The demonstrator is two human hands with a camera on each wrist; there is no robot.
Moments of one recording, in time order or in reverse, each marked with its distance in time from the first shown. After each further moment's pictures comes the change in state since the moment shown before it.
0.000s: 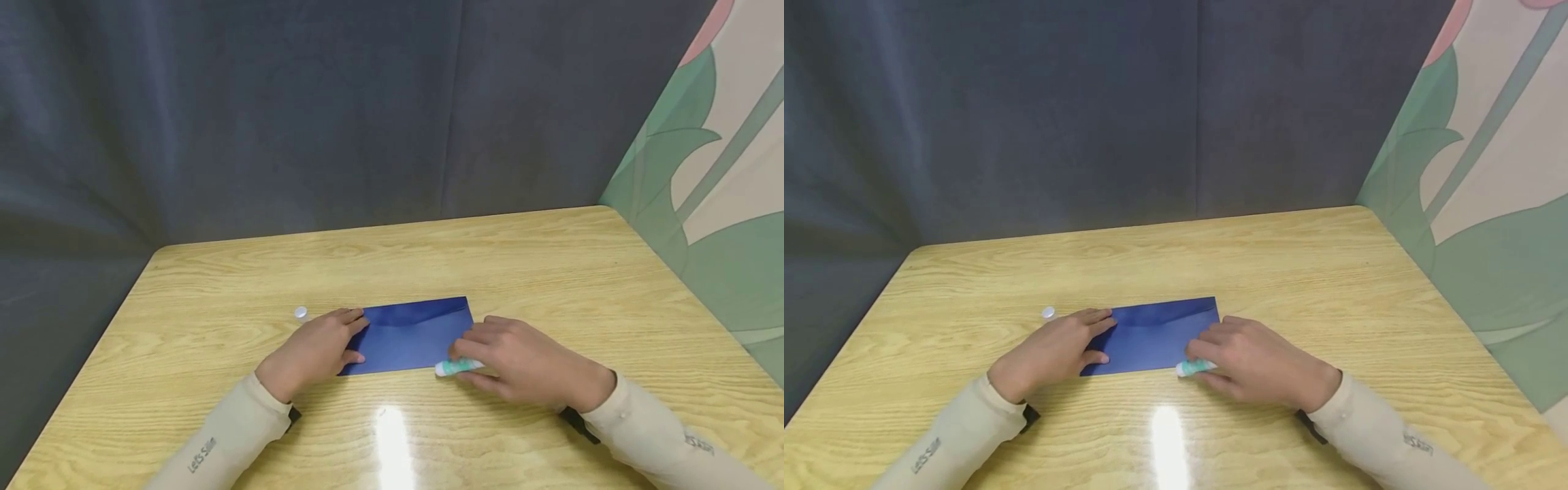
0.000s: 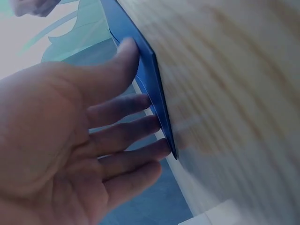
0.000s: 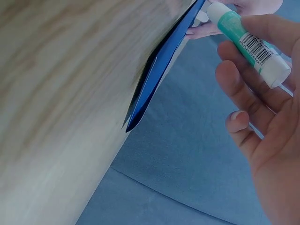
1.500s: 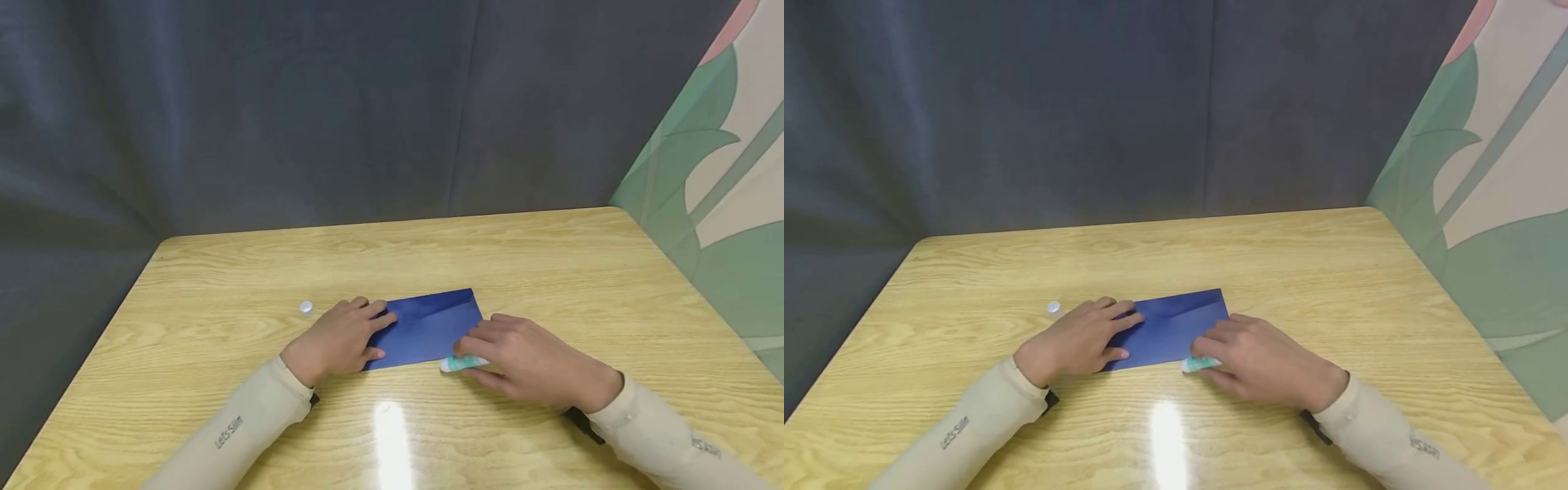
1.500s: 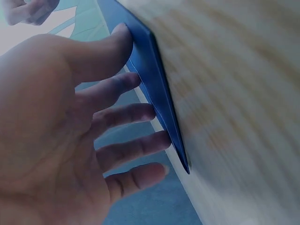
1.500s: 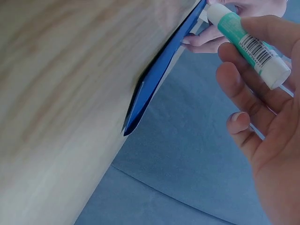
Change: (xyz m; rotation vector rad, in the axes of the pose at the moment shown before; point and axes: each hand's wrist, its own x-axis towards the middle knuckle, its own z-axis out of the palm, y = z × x) left_hand 0.016 0.004 -0.003 0.100 -0.044 0.126; right_hand 0.004 0.002 0.001 -0.020 -0.011 0.006
